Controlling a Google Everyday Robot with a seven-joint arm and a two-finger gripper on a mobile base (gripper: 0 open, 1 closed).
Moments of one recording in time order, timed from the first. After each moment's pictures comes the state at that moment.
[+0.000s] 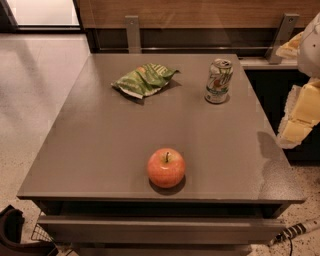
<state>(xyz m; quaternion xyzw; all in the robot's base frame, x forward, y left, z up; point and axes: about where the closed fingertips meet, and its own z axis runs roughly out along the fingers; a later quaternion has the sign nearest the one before) 0.438 -0.214 0.985 -0.60 0.78 -0.05 0.17</state>
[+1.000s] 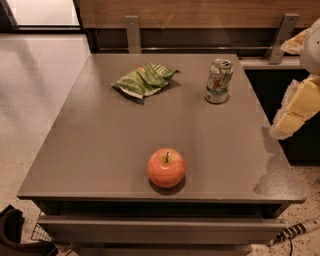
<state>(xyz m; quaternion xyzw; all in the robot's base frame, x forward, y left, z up) 0.458 -0.223 0.984 -0.57 0.79 -0.04 0.22</state>
